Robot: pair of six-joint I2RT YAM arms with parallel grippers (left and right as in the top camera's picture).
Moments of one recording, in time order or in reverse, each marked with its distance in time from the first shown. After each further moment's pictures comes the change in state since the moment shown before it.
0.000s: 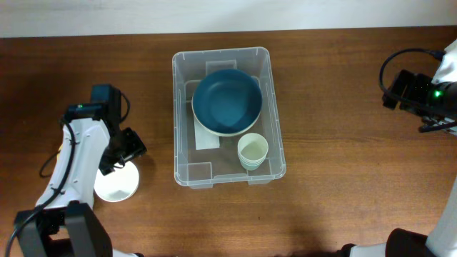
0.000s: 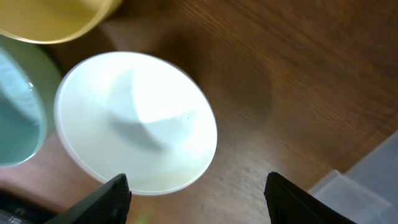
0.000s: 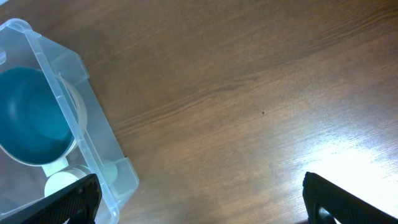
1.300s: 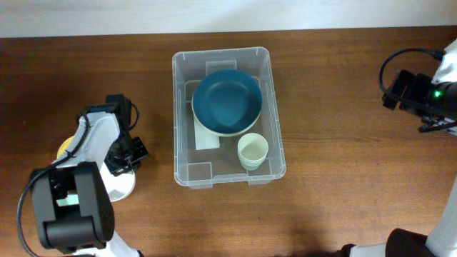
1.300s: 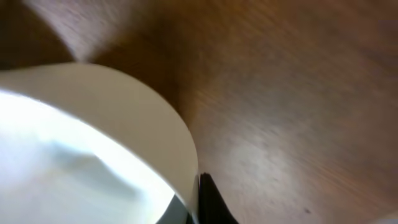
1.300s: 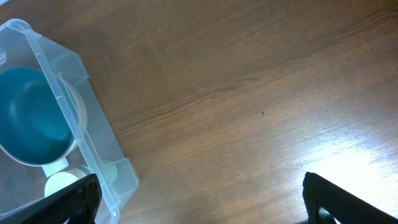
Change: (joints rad) left arm -0.004 0.193 -0.028 0.049 0.006 0.027; right arm 0.000 0.000 0.000 0.000 0.000 0.001
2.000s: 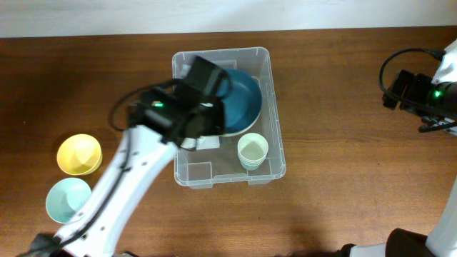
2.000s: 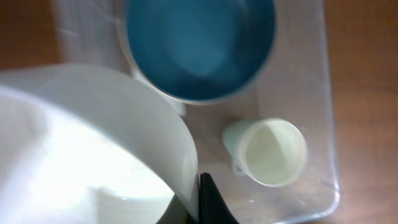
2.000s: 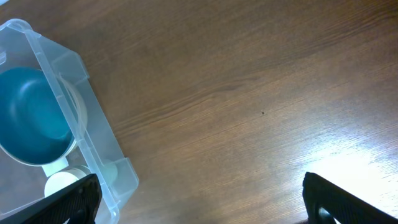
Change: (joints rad) left arm -0.662 -0.221 0.505 -0.112 0.008 -0.053; right arm 0.000 0.000 0.000 0.000 0.000 -0.001
